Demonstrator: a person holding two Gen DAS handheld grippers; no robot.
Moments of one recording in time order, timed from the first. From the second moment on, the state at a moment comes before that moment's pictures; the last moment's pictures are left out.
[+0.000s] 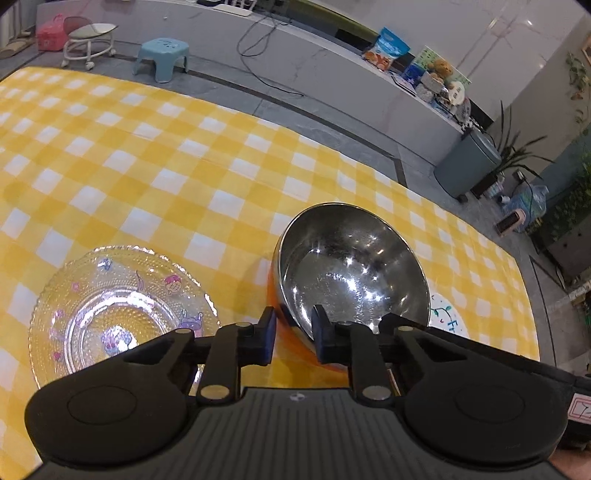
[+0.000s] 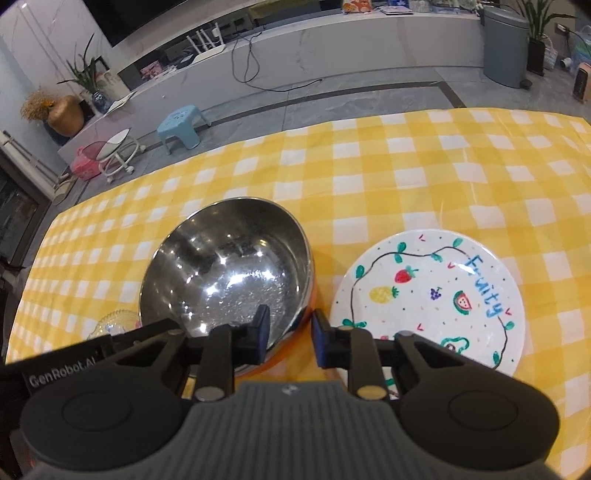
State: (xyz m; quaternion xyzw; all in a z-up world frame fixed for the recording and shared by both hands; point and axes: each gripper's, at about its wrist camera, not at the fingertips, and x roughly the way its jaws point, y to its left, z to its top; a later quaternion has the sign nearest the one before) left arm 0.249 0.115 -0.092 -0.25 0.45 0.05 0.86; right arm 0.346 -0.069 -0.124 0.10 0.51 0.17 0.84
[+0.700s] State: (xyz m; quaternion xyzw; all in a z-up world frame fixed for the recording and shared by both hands) left arm 0.197 0.086 -0.008 -0.18 0.37 0.01 0.91; right arm 0.259 -0.115 -0.023 0.12 0.39 0.19 0.89
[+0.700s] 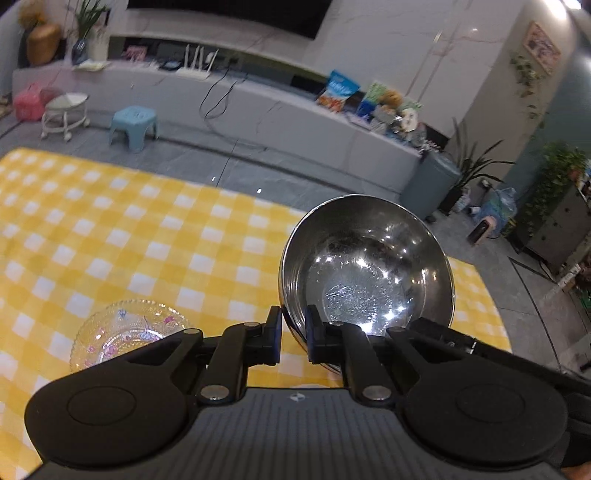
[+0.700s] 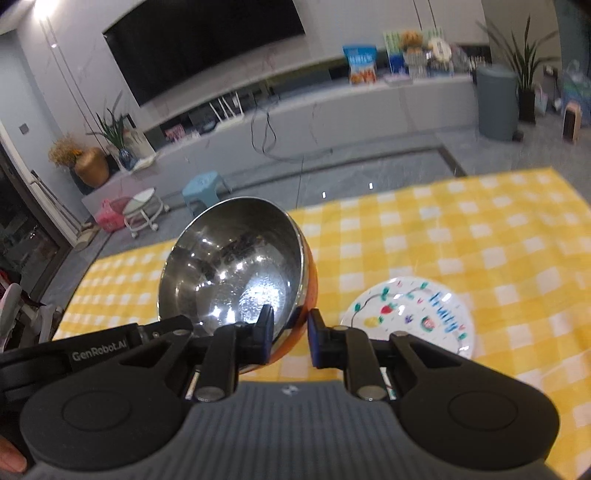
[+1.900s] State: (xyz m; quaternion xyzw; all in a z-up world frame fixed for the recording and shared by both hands) left arm 0.043 0.043 -0.001 -0.15 0.45 -0.01 0.88; right arm 0.076 -0.204 -0.017 0.15 0.43 0.28 0.85
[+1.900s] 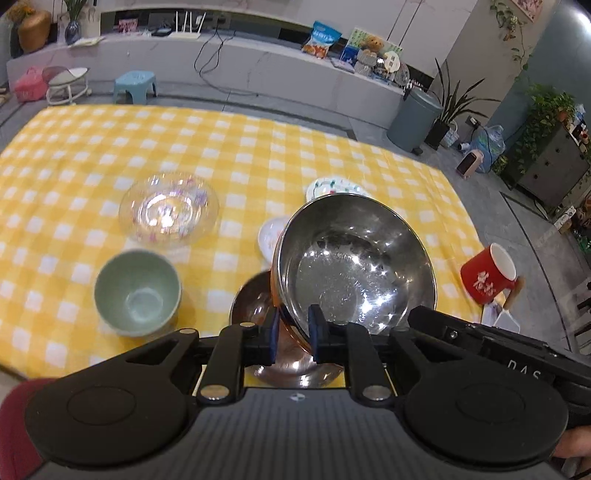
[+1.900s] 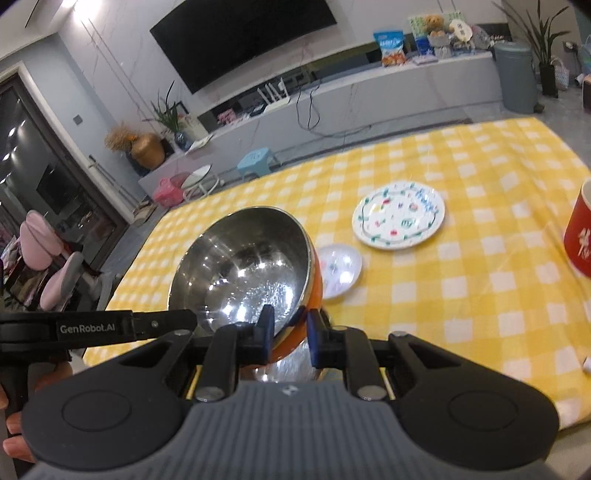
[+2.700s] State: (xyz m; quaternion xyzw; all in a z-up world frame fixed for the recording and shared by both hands) left arm 0.040 0.054 -0.039 -0.13 0.46 0.00 0.88; right arm 0.076 -0.176 -0.055 0.09 0.44 0.26 0.85
